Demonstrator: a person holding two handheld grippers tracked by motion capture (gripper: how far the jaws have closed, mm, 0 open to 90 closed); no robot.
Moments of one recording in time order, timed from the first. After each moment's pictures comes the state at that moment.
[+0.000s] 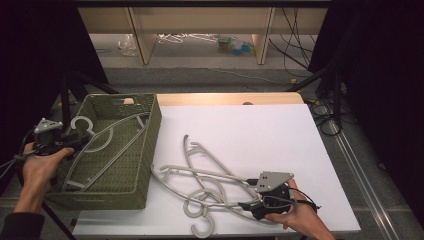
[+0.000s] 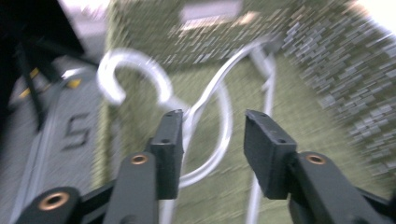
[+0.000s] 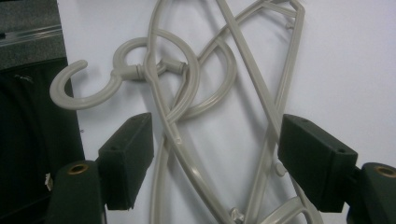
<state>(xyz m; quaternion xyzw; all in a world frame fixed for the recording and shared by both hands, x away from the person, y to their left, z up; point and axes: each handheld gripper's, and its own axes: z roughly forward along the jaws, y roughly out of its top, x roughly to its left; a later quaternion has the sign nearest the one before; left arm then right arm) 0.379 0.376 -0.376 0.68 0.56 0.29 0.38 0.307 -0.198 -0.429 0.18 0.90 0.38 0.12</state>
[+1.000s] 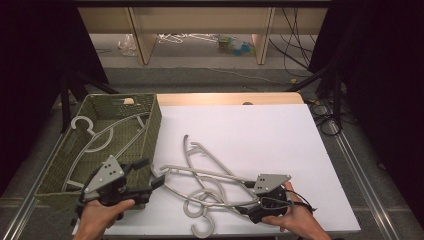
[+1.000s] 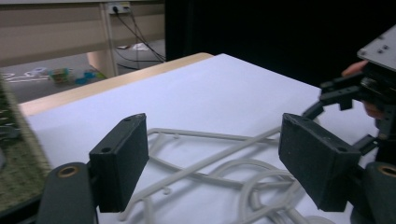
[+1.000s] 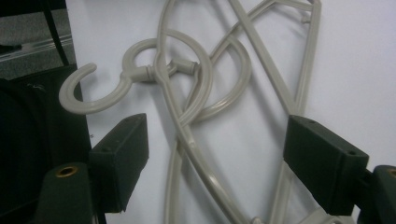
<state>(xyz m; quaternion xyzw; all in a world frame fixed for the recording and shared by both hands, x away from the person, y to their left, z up) 0.278 0.197 -0.390 0.73 0.33 0.20 0.57 0.306 -0.193 -0.442 0.18 0.89 0.40 0.10</state>
